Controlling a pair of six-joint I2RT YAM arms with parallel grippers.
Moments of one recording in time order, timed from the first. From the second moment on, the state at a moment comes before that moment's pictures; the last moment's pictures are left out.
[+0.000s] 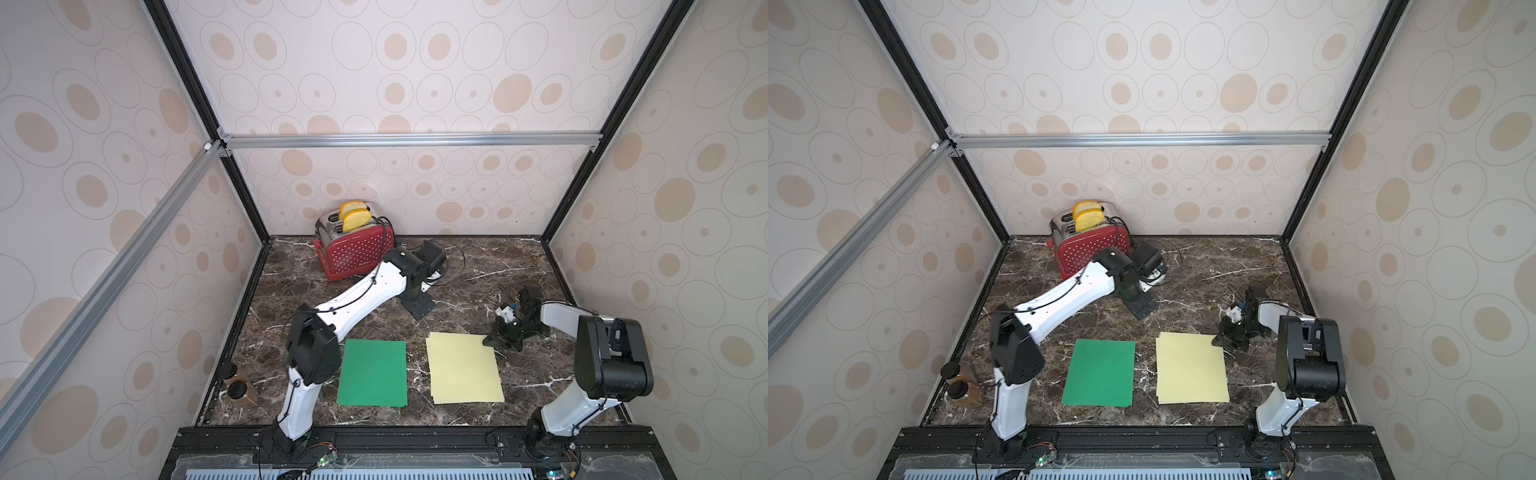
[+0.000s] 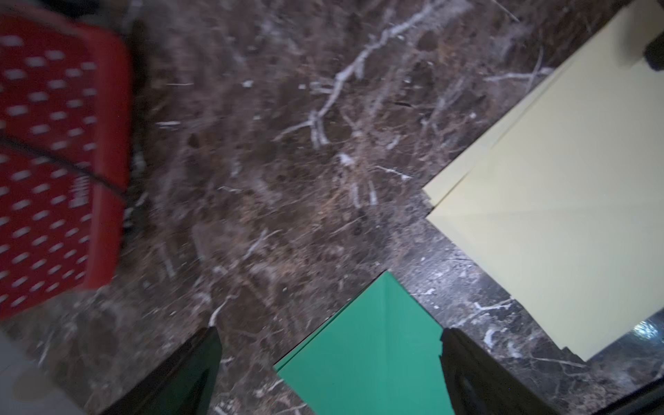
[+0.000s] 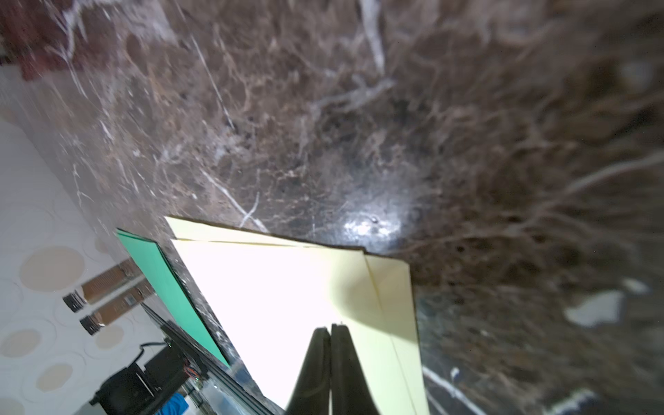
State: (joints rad) left arm -0.76 1.89 1.89 -1.22 -0.24 0.06; right arm 0.02 1.64 0.90 -0.75 -0.58 0.23
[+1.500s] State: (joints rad) left arm -0.06 1.52 0.33 0.83 -0.42 0.10; right arm 0.00 1.54 0.41 0.70 0.02 -0.19
